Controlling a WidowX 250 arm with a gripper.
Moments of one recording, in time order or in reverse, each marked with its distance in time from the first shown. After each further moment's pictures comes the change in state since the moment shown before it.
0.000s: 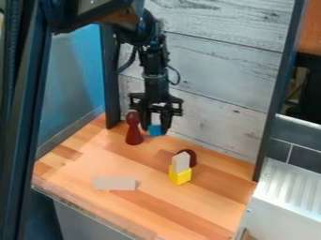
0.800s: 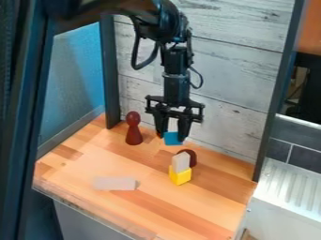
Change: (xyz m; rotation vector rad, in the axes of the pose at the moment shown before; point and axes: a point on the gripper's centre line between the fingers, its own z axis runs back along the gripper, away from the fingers) arm -0.028 -0.038 0.010 -0.001 0.105 -0.070
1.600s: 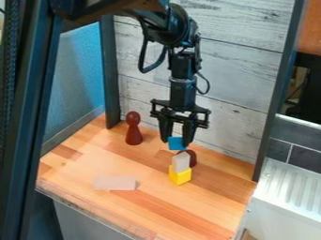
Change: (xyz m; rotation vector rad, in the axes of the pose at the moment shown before) arm -0.006 -0.010 -0.006 0.018 0.034 -0.013
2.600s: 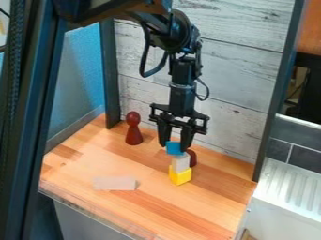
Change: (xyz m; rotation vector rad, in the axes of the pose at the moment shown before) arm 0.000 0.002 -0.009 0.034 0.008 0.005
